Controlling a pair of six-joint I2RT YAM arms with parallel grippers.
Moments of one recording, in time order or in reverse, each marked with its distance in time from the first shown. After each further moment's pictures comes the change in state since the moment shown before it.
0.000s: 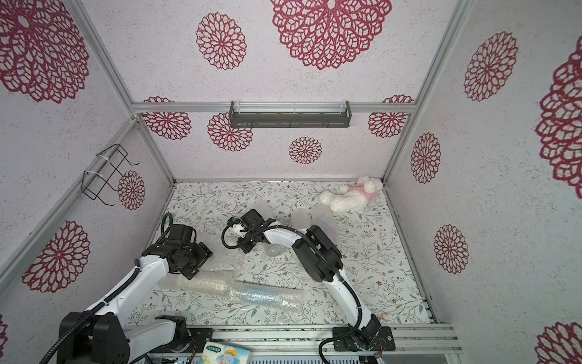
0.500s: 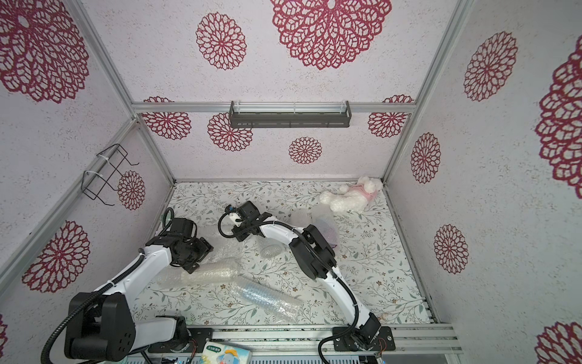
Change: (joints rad) left arm 0.035 0.138 0.086 0.031 0.009 0.031; right arm -0.019 0.125 0.248 0.004 0.135 0.092
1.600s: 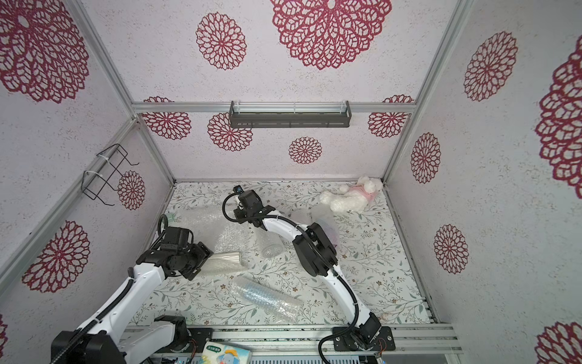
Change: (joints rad) left arm -0.053 -0.293 -0.111 -0.043 0.057 -0.068; right arm -0.035 0.006 0.077 0.137 0.225 0.146
